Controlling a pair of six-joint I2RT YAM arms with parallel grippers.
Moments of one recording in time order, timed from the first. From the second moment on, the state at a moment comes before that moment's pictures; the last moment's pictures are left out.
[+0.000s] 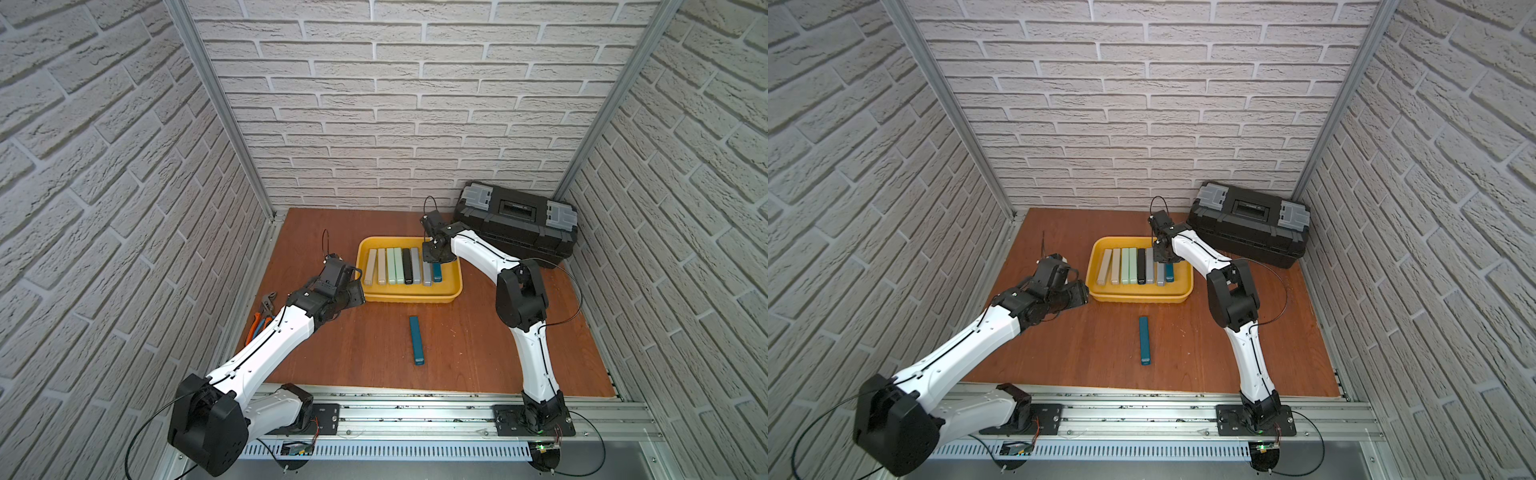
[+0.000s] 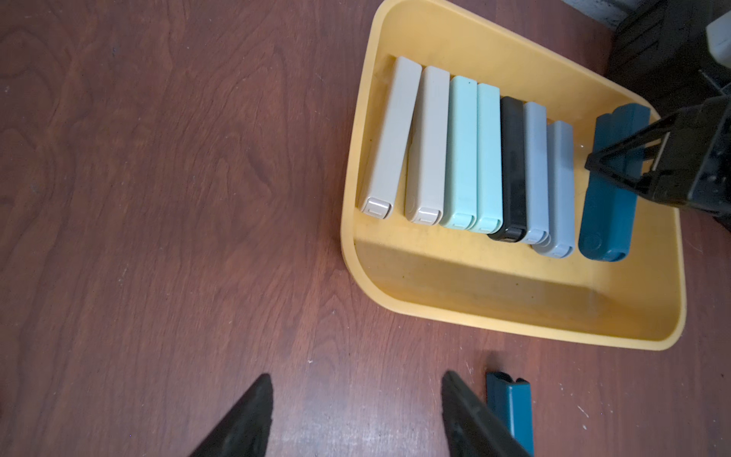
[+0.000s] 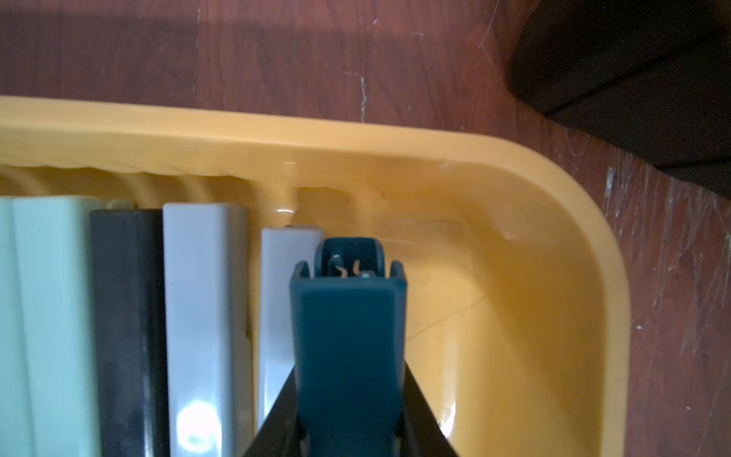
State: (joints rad) left arm -0.47 1.16 0.87 -0.61 -0.13 -0.61; right arm 0.42 2.27 1.96 -0.87 0.23 0.39
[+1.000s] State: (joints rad) left arm -0.46 1.19 0.88 -0.61 -0.11 -0.61; right arm 0.37 2.40 2.06 -0.87 0.18 0.41
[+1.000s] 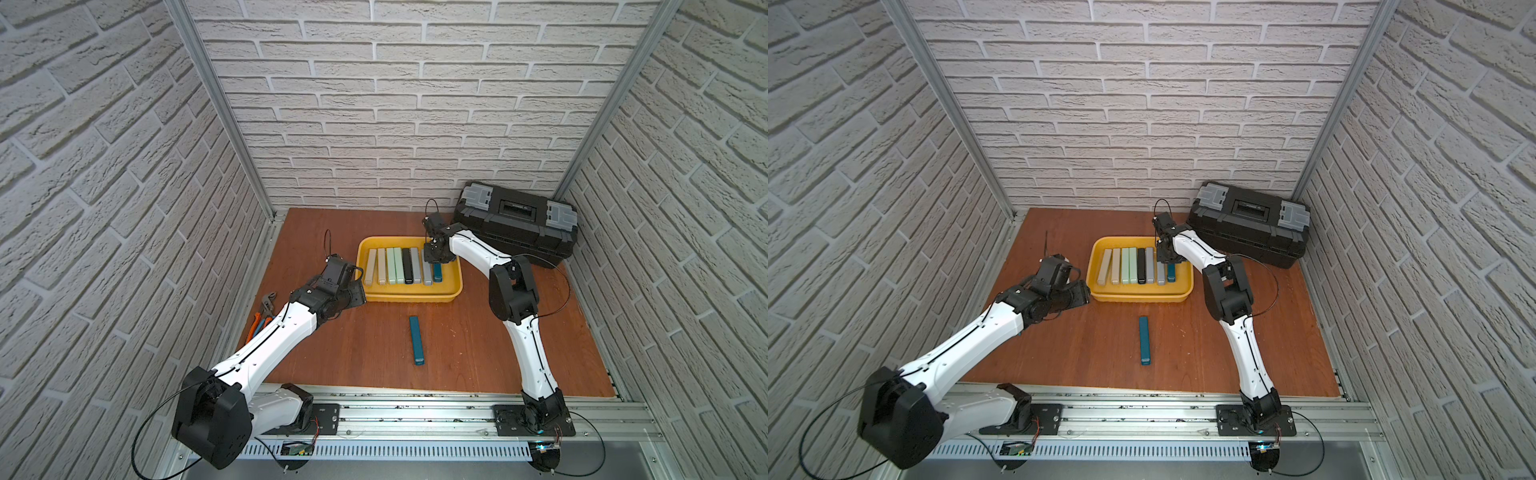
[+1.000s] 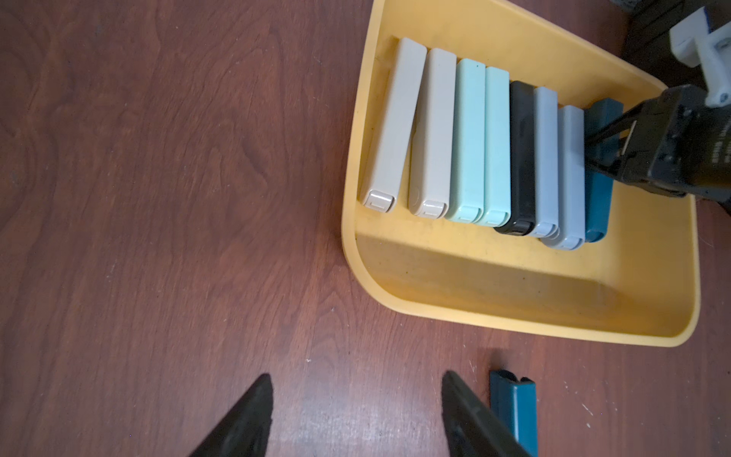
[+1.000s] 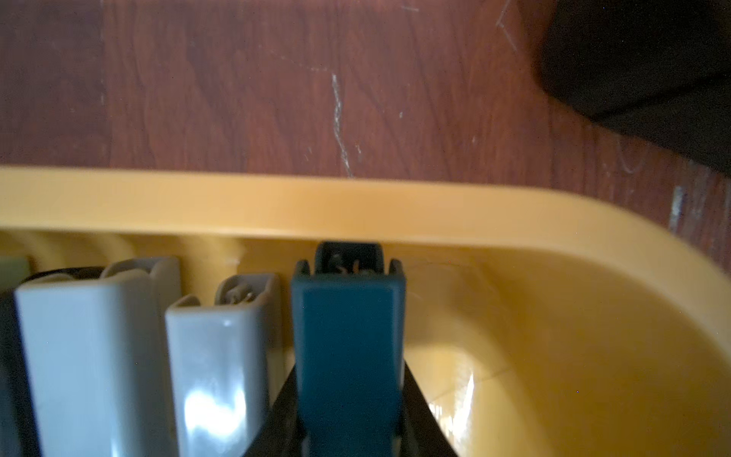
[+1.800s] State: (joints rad) left arm -0.46 1.18 0.88 -0.61 -0.11 -0.62; right arm 0.37 2.39 2.04 -0.87 0.12 0.44
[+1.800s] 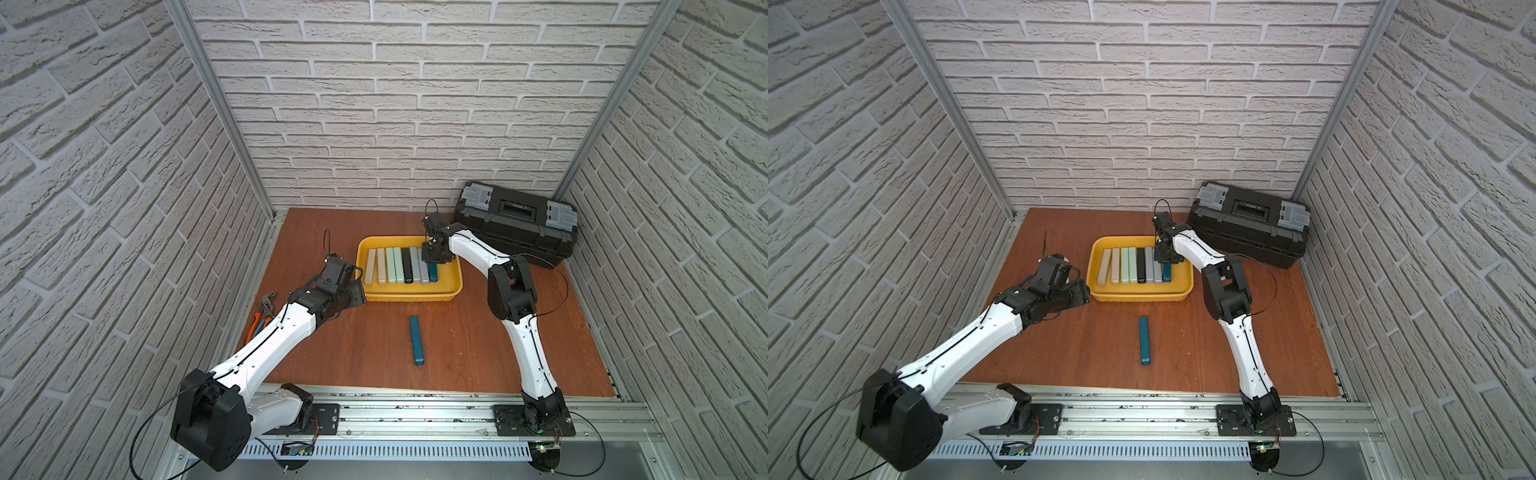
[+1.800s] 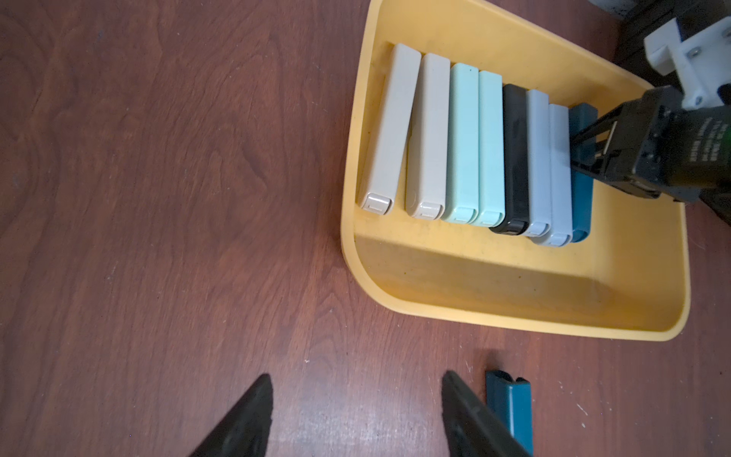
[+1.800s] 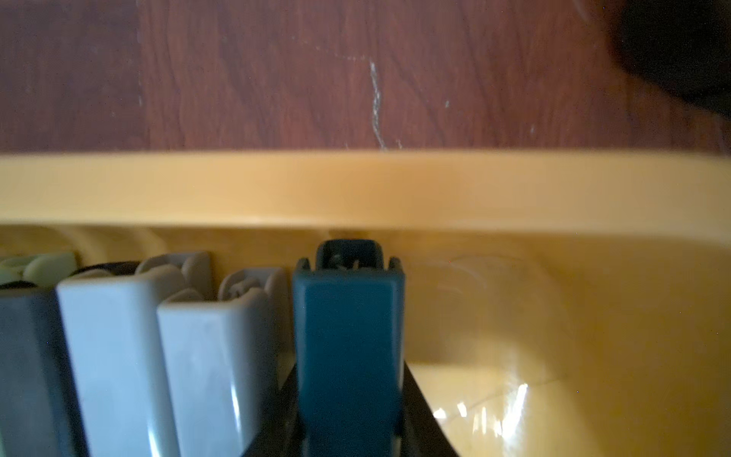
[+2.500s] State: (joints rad) left arm -0.47 1.18 0.88 -0.61 -0.10 -0.62; right arm 0.41 2.03 1.86 -0.88 0.14 0.41
